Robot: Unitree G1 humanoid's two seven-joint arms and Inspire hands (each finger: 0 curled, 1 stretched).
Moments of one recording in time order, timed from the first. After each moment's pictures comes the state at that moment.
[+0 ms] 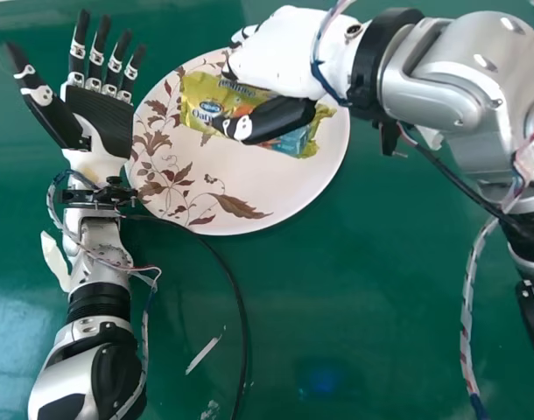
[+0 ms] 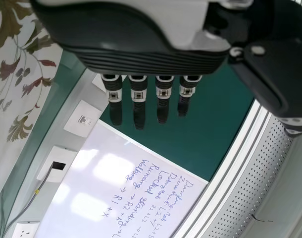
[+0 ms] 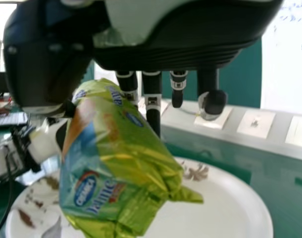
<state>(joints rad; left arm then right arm) -0.56 0.00 0.54 0.73 -0.63 -0.36 -0.73 -0.96 -0.62 0.39 -0.15 -0.73 -0.26 0.93</state>
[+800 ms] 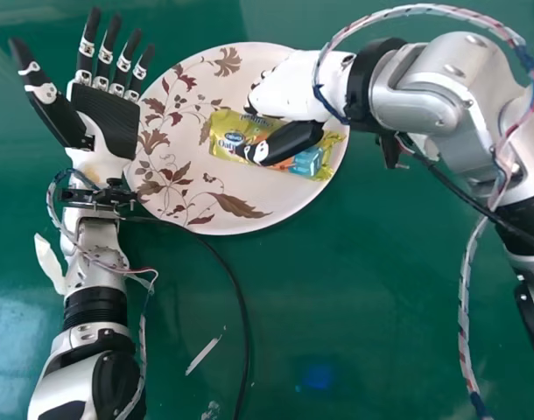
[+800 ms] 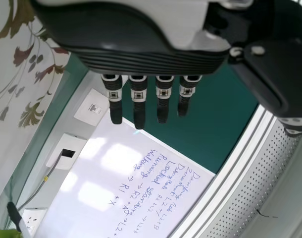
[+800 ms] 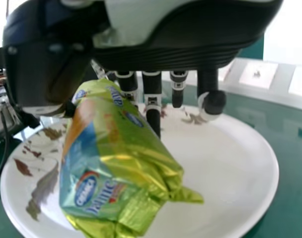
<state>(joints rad) -0.53 0.00 0.52 0.64 -0.63 -0.26 -0.74 -0.96 -0.62 0.45 0.00 -0.72 -0.30 0.96</state>
